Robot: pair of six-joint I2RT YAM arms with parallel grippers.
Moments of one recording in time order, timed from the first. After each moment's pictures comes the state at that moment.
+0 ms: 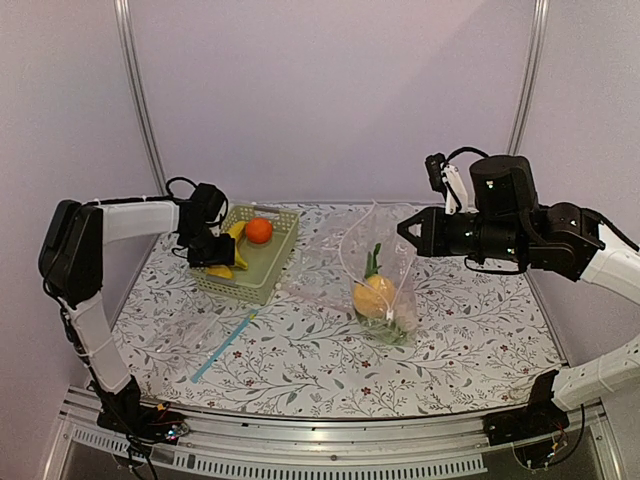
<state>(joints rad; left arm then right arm) -0.32 1.84 1.29 -0.60 -0.11 -0.38 0.97 1.17 1.23 -0.52 0.19 0.59</state>
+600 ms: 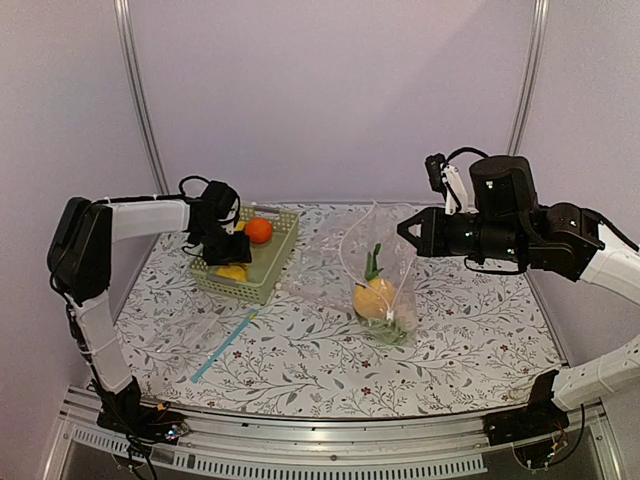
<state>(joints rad) -0.37 1.90 1.35 -0.56 -0.02 -0.39 0.97 1.17 1.23 -0.52 0.19 0.60</state>
